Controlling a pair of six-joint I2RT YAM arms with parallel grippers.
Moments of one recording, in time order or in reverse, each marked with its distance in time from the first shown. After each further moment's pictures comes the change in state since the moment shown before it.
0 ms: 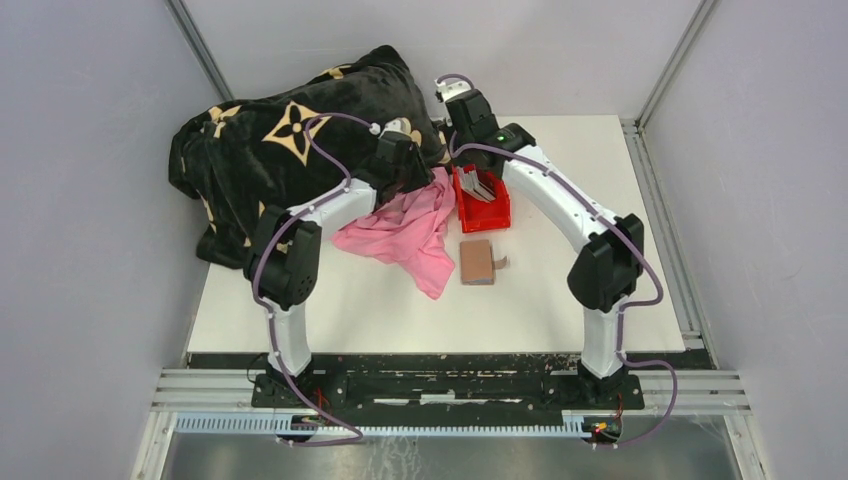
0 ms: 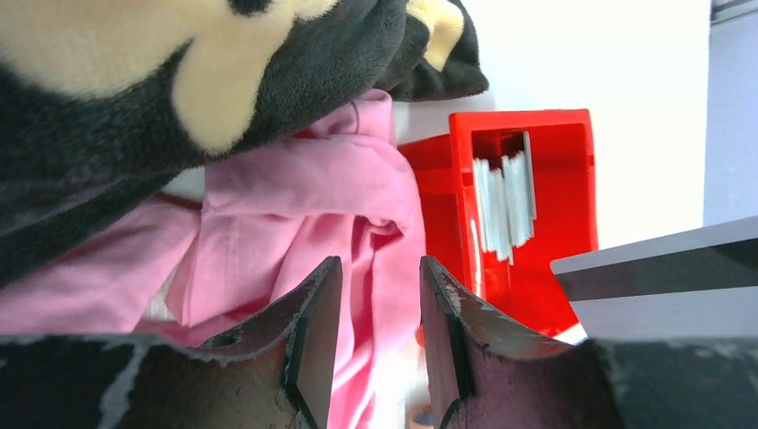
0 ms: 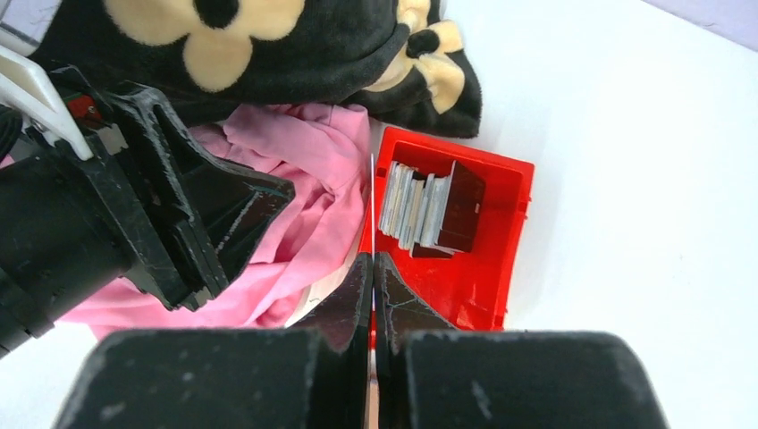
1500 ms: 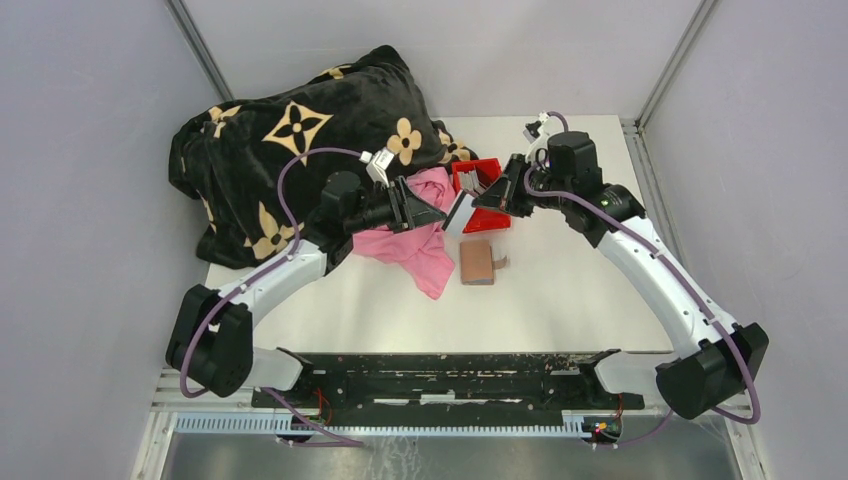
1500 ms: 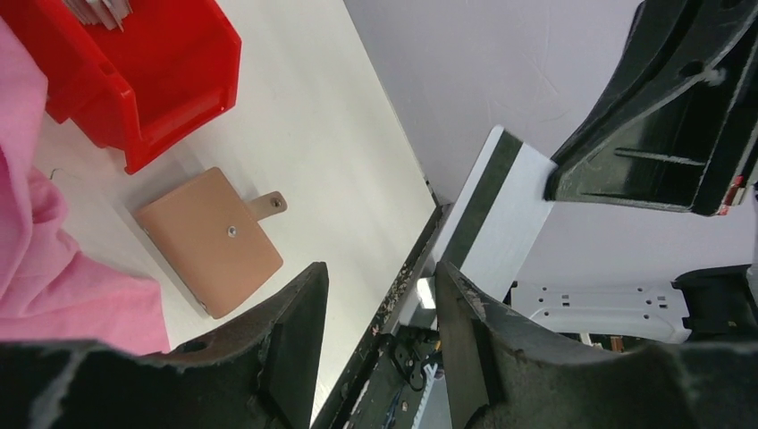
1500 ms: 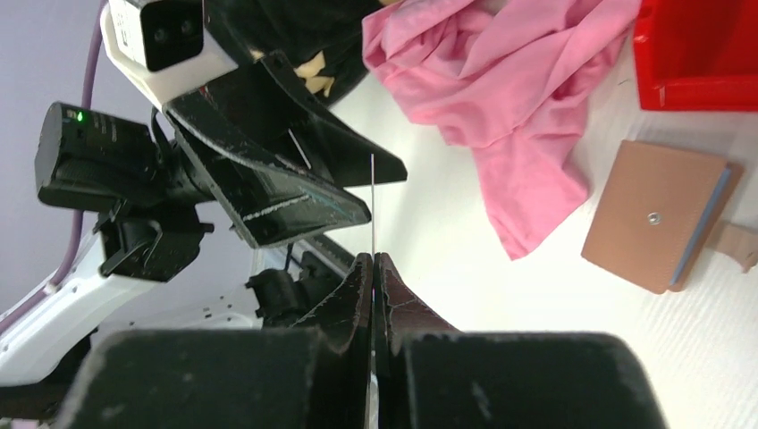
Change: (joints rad) left arm -0.003 -0.607 -0.599 0.375 0.676 -0.161; right arm -0.167 -0.721 -0.690 0.138 -0.697 0.667
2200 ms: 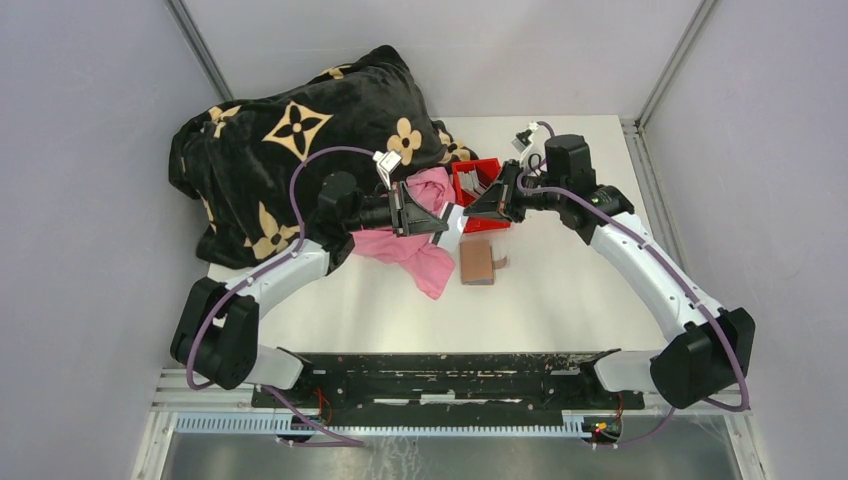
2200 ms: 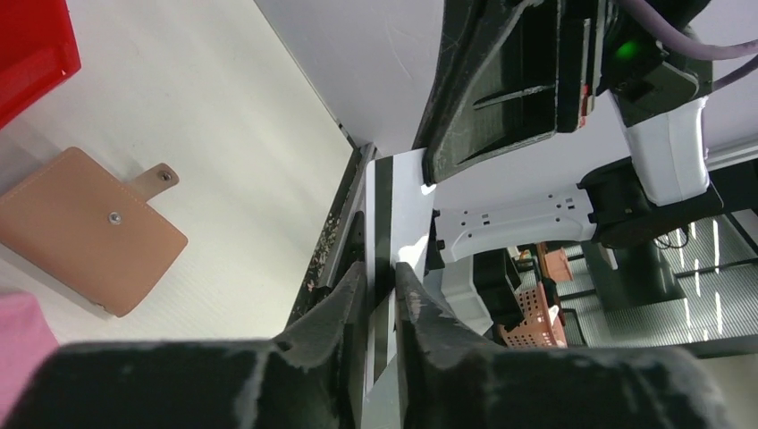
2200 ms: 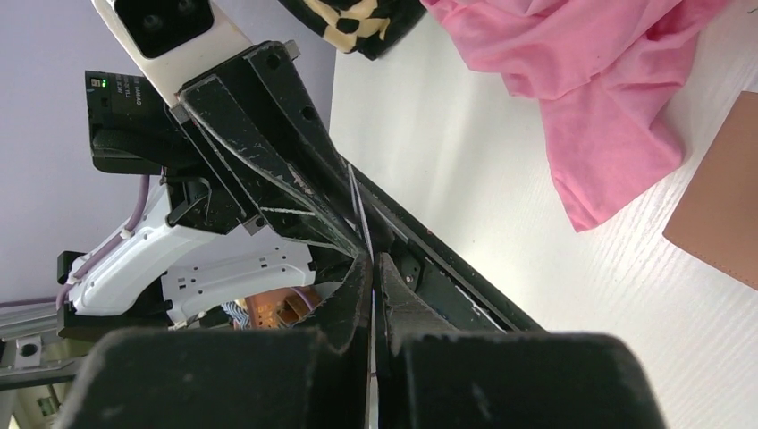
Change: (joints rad) left arm 0.016 0.034 -0.021 0.201 0.285 -0.108; right arm -0.040 0.042 -0.074 0.093 -0.251 0.103
